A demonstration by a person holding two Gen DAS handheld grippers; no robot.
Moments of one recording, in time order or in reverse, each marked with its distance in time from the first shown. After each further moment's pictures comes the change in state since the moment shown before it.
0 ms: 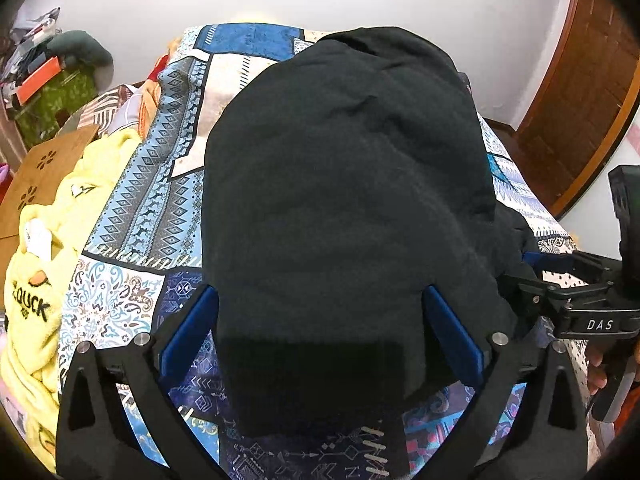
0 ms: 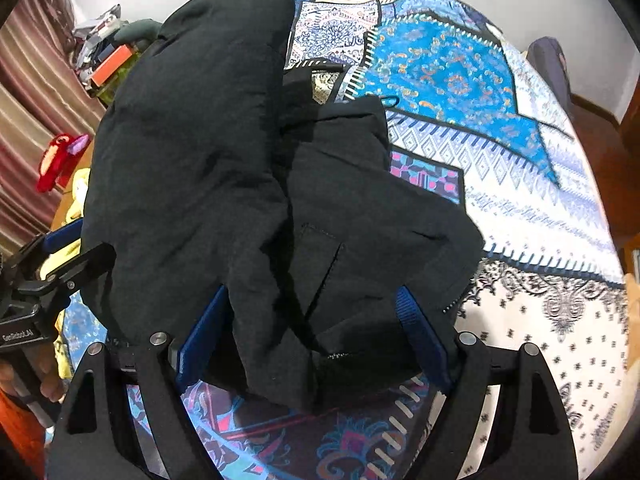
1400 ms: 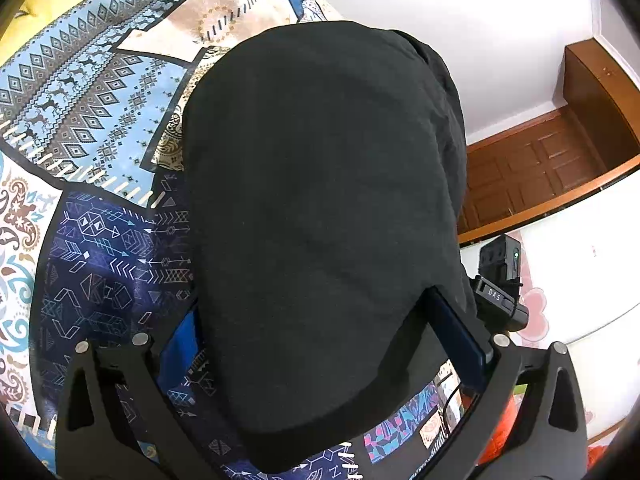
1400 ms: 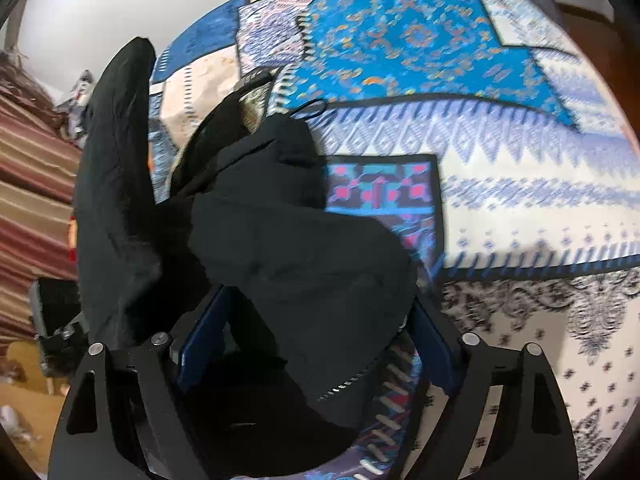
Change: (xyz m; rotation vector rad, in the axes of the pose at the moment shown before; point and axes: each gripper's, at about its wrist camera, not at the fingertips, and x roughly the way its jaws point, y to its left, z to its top) left arm 0.046 0.084 -0.006 -0.421 0.120 -0.650; right arm 0.032 -0.076 0.022 0.263 0.051 0.222
